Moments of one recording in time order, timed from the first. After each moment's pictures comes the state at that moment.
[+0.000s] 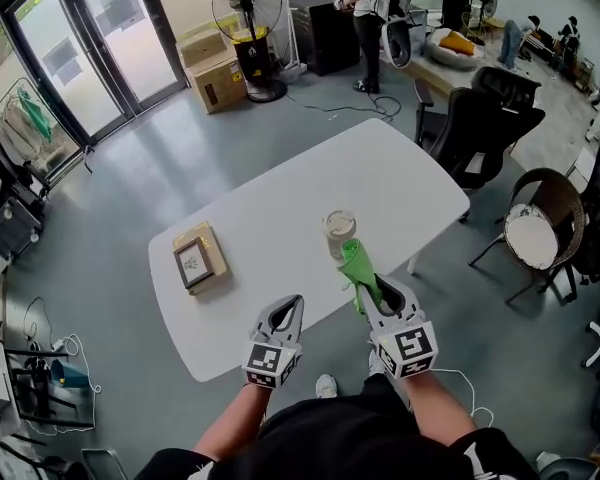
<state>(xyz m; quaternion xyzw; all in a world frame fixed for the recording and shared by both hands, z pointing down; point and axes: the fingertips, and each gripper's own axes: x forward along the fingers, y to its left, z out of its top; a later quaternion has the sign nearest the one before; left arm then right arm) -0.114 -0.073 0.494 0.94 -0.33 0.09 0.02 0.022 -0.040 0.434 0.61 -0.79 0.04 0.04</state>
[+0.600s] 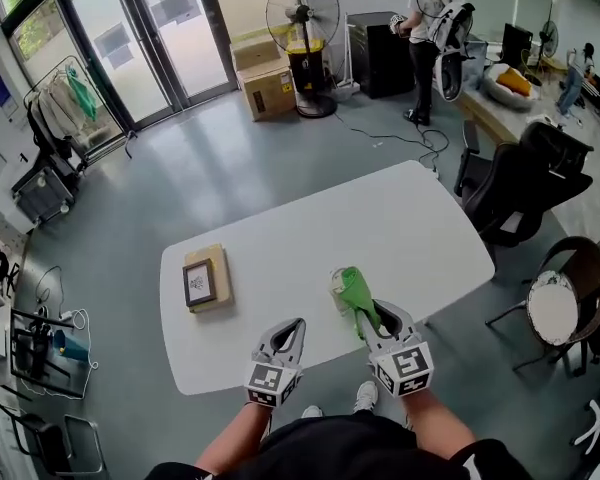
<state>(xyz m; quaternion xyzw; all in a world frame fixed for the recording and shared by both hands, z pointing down) -0.060 -0.144 0.505 0.90 -0.42 0.11 0.04 0.078 -0.142 0.463 0.52 -0.85 0.07 0.05</state>
